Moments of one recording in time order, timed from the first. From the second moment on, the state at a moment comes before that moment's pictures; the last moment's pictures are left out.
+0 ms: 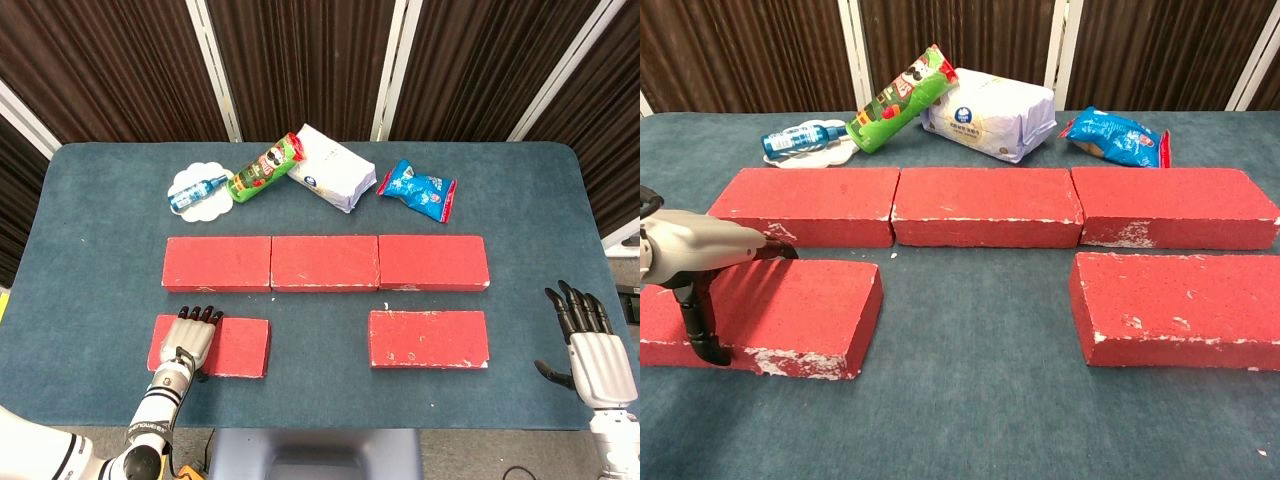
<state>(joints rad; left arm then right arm) -0.94 -1.42 -0.05 -2.09 0.23 1.37 1.08 0.03 -1.10 0.05 -1.71 -1.53 1.51 -0.04</state>
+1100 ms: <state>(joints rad) -0.96 -1.27 -0.08 -2.23 0.23 1.49 1.10 0.04 -1.10 0.05 -1.71 -1.52 1.51 -0.04</state>
